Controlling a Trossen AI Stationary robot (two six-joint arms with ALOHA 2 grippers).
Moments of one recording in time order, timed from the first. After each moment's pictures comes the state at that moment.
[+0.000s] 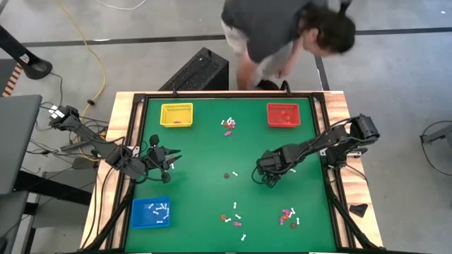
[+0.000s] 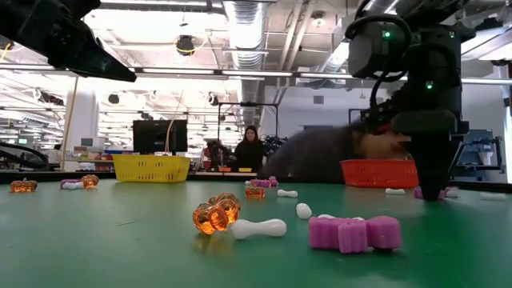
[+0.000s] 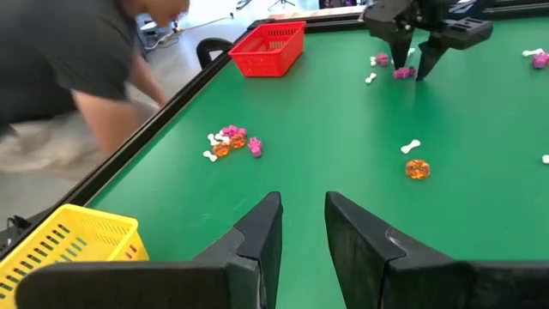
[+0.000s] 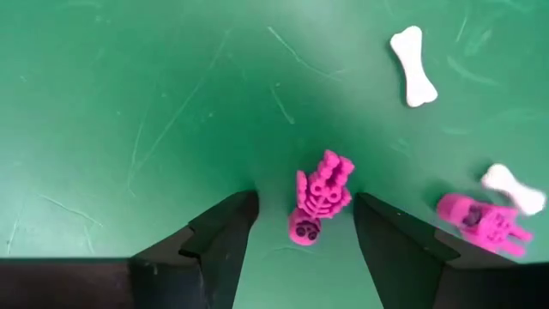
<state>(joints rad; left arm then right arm) -0.56 0.72 0.36 -0.08 -0.92 -0.19 0.17 1.58 0.83 -0.75 0.07 0.87</state>
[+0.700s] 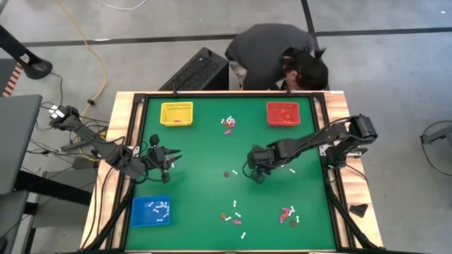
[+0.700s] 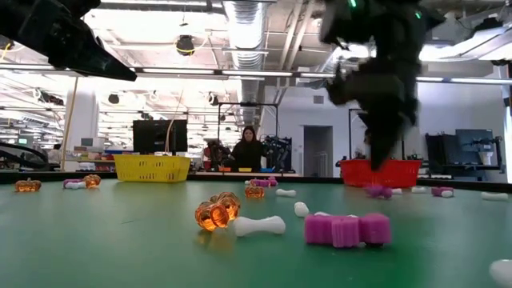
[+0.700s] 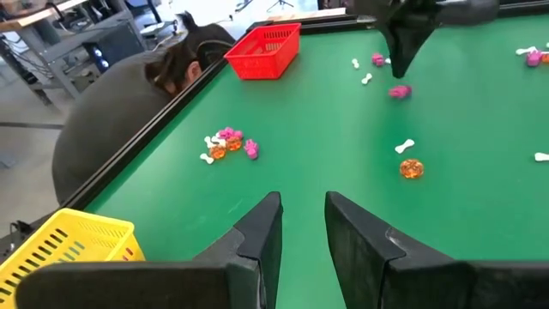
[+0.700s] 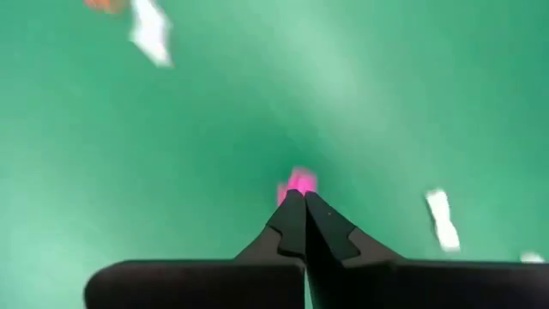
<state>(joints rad) -0.56 0.72 0.36 -0.08 -0.92 -0.17 0.14 1.59 1.02 -0.68 0.13 0.74</state>
